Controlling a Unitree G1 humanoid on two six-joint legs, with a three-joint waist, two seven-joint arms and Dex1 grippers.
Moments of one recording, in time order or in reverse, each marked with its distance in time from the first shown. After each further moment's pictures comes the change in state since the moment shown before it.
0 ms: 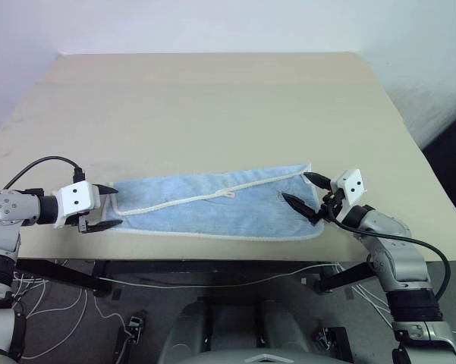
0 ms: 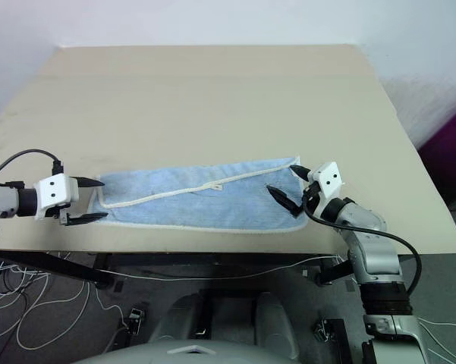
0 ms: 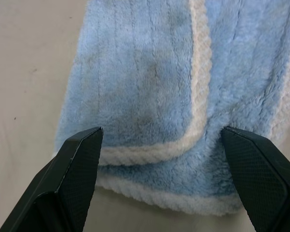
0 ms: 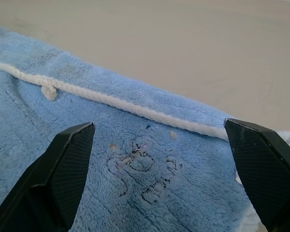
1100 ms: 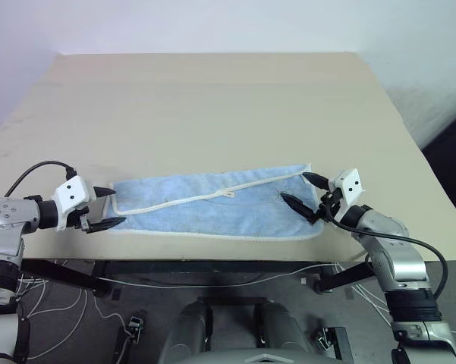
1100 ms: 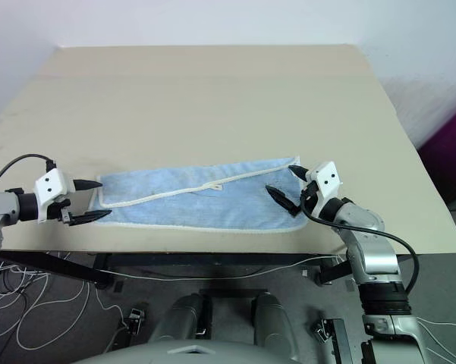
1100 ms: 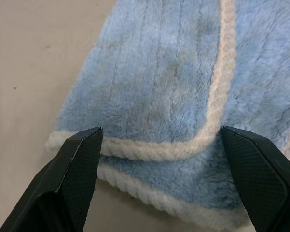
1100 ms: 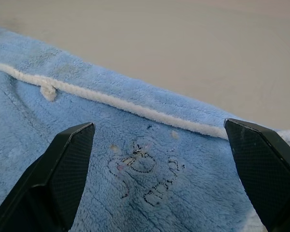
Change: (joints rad) left arm 0.032 -0.027 0.039 -0.005 -0.066 0.128 0.058; right arm -0.002 0.003 0.011 -0.014 0.000 0.019 -0.022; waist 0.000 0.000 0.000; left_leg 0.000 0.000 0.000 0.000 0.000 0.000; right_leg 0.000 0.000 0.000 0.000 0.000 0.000
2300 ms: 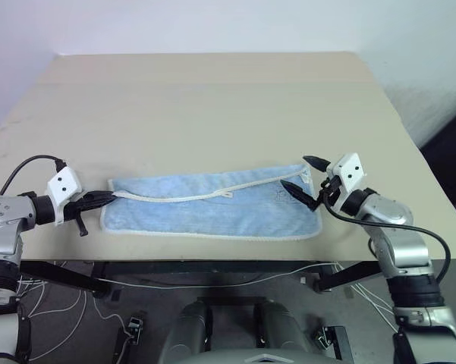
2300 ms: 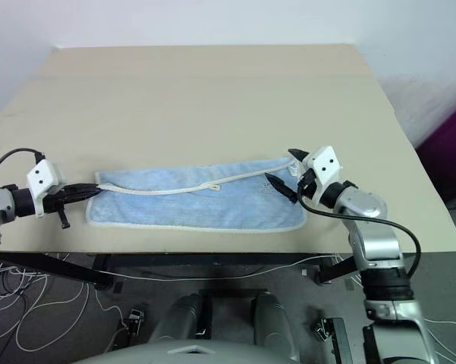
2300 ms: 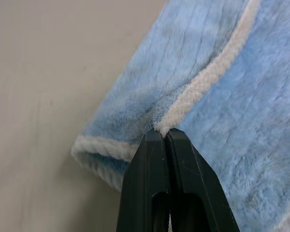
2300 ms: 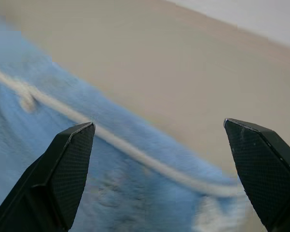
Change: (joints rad) left arm 0.035 -0.014 0.073 -0.065 -0.069 0.086 0.016; right arm -0.149 -0.118 0.060 0.067 -0.187 -0.133 -0.008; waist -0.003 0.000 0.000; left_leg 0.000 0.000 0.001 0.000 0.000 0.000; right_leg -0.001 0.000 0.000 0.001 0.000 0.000
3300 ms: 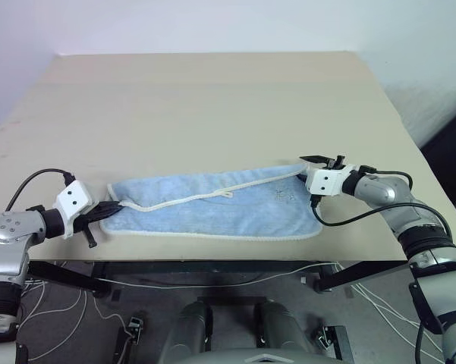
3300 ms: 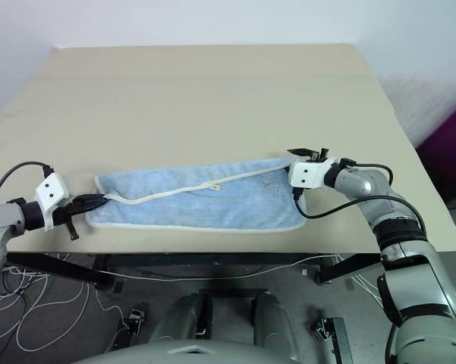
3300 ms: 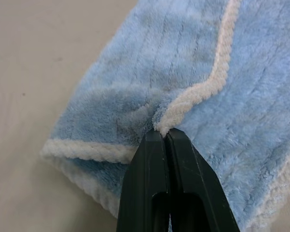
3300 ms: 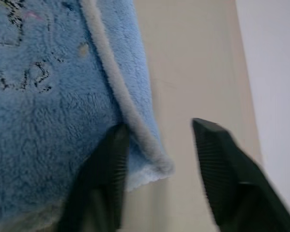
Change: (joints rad) left arm 0.163 -0.030 0.015 -0.215 -0.003 0.086 0.115; right arm -0.316 -0.129 0.264 0.640 -0.549 -0.685 -0.234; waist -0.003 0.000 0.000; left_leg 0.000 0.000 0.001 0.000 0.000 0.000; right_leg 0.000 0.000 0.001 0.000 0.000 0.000
